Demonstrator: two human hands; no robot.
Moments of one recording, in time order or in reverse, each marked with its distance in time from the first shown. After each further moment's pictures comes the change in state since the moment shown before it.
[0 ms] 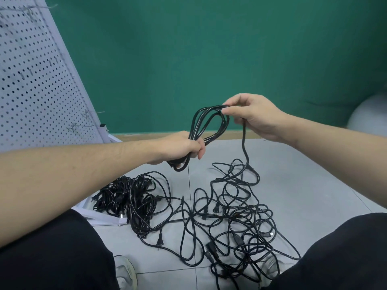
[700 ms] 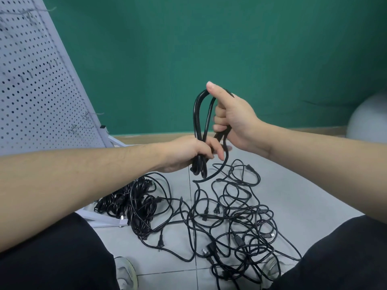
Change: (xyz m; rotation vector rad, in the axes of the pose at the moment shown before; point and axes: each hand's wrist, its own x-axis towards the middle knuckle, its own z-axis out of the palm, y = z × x) left_hand 0.004 0.008 0.022 -0.428 -0.158 0.060; right_hand -0.012 -0.023 0.059 0.482 0.115 0.114
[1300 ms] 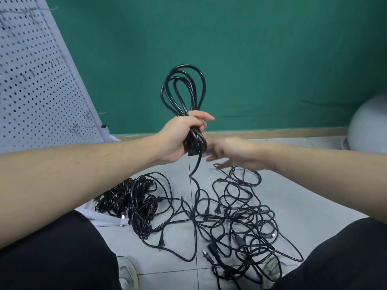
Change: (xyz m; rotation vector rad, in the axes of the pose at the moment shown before) left_hand 0.011 0.010 -0.016 -0.470 0.346 0.101; right_hand -0.001 0.049 -0.033 -0.681 -0.376 0.364
